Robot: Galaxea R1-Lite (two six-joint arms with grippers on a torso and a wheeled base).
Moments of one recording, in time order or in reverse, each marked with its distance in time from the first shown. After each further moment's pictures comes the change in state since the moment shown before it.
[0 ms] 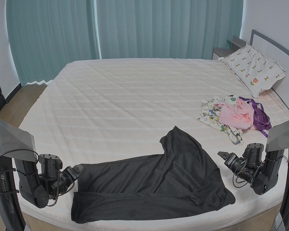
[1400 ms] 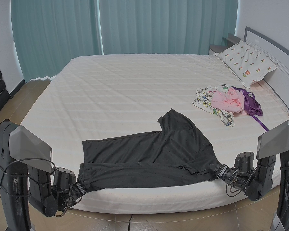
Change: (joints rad) left arm -0.119 0.126 0.044 0.001 0.113 0.016; right arm 0.085 0.079 0.023 0.031 -0.022 -0.007
